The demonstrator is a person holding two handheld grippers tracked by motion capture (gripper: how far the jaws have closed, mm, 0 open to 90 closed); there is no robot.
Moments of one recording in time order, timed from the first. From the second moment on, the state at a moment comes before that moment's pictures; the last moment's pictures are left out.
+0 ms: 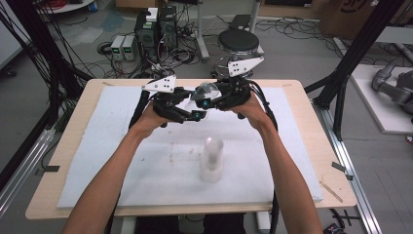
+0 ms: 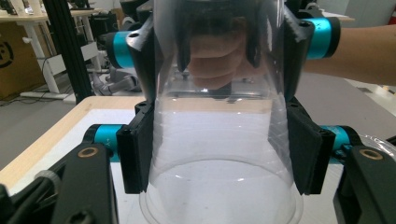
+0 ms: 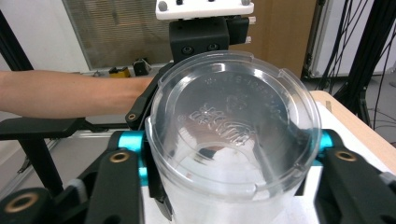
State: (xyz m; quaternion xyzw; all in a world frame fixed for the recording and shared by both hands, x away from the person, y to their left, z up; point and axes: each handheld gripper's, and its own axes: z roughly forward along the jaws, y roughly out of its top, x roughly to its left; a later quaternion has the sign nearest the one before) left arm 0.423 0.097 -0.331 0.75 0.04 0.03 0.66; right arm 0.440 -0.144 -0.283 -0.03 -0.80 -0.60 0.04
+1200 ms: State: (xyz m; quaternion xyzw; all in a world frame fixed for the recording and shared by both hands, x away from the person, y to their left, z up) left arm 0.431 0.105 -0.304 0.92 0.06 0.00 0.40; right arm 0.439 -0.154 -0.291 -0.07 -0.90 -0.43 0.00
